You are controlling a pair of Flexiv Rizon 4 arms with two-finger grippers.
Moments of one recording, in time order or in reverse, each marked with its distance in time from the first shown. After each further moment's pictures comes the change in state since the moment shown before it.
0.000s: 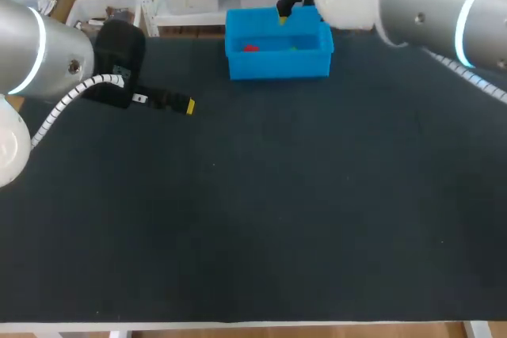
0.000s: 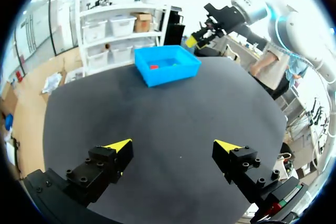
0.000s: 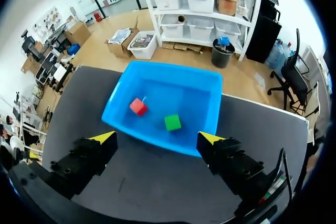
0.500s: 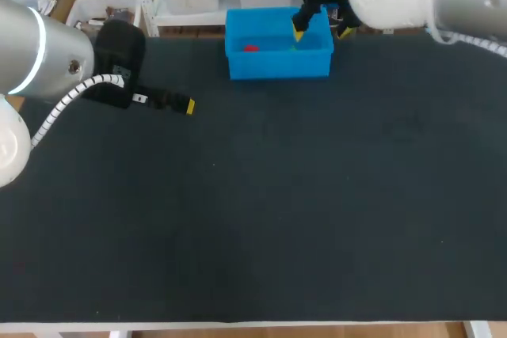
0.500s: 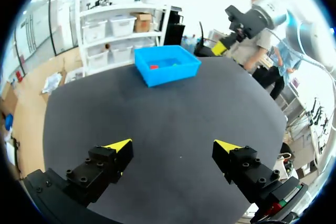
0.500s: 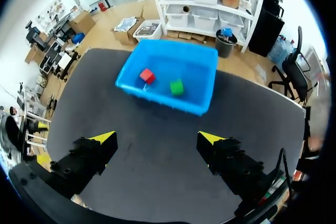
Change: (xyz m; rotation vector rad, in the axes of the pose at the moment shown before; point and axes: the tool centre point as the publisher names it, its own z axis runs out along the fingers) left arm 0.000 0.000 0.000 0.000 0.000 0.000; right arm 0.068 0.009 -0.052 -0.027 0.093 -0.029
